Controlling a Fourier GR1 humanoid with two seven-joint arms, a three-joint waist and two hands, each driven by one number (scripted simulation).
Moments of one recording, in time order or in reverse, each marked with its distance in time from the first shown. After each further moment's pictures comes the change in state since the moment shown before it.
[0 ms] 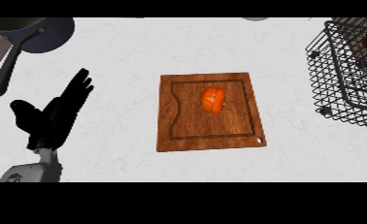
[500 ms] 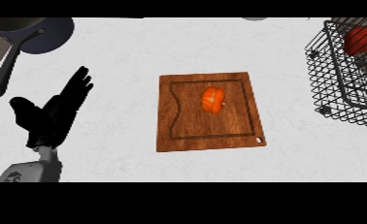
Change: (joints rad) left arm -0.013 -0.002 0.002 -0.008 -0.006 0.009 0.019; right arm -0.077 0.038 -0.128 0.084 -0.158 0.039 0.028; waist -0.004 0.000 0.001
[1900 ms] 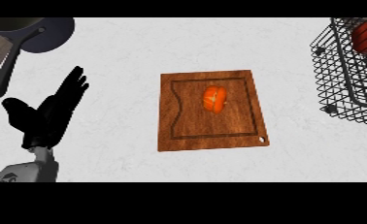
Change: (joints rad) left arm 0.003 0.001 0.028 0.000 0.004 -0.007 -0.006; right arm 0.099 -0.525 -0.496 0.569 -0.372 0.244 -0.111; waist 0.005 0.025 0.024
